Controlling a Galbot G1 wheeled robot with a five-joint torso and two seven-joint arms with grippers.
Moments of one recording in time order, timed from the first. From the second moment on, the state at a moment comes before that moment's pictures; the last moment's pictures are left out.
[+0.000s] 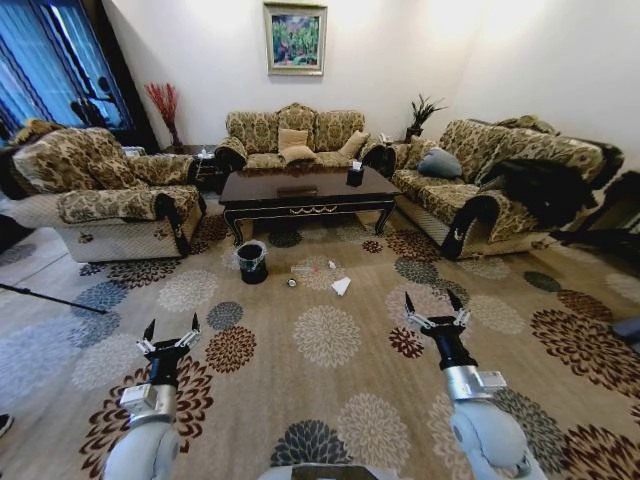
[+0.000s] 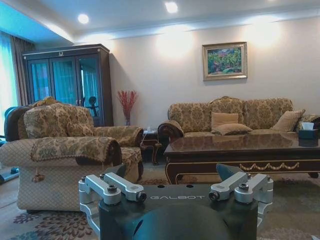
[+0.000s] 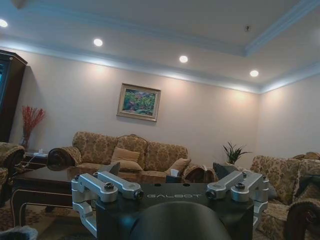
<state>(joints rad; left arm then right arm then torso) 1.69 -1.42 -0.77 -2.17 -0.20 -0.04 -0.13 -1.64 1.25 0.69 2.16 0.21 0.19 0.07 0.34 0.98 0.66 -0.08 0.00</state>
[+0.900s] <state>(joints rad) 1.73 -1.44 -0.75 -2.18 -0.16 -0.05 -0.12 -1.64 1.26 0.71 2.10 0.21 0.29 0.08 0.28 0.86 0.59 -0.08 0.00</state>
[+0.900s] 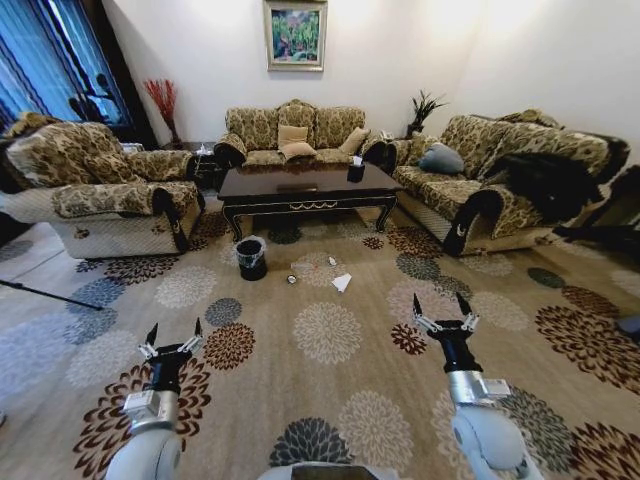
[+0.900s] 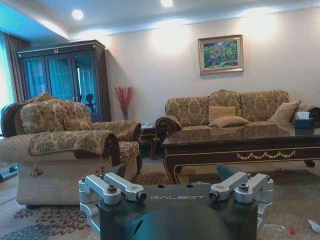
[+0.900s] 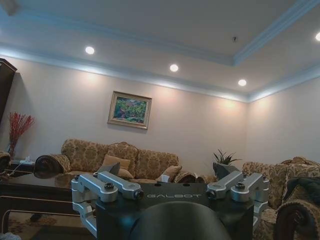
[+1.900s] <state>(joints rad) 1.72 -1.45 -0.76 -2.16 -0.17 -0.05 -0.13 -1.60 1.26 0.69 2.07 0.20 0.29 0.09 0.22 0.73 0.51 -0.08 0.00</state>
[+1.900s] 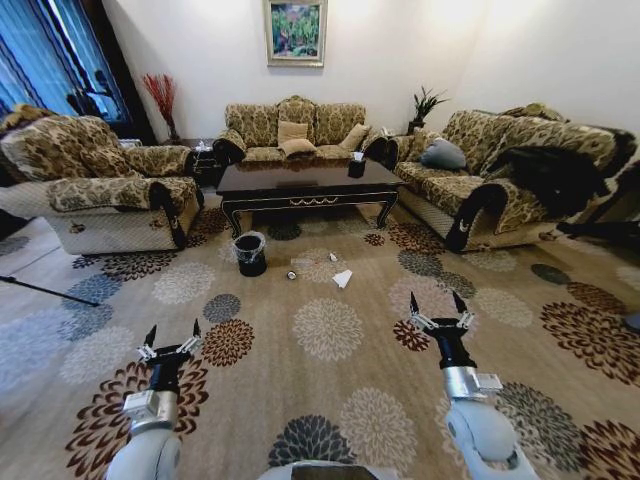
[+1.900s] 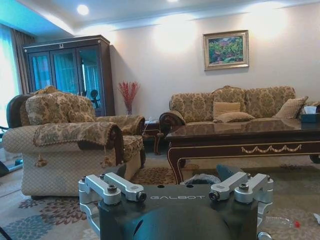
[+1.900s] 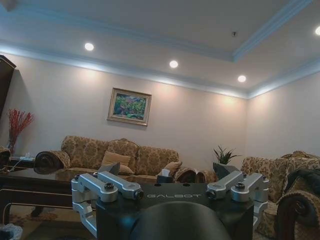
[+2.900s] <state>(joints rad) 1.73 -1.45 -0.76 -2.16 -0.16 -0.07 -0.13 -1.61 1.27 0.69 2.07 0.19 0.29 0.09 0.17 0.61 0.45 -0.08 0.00</state>
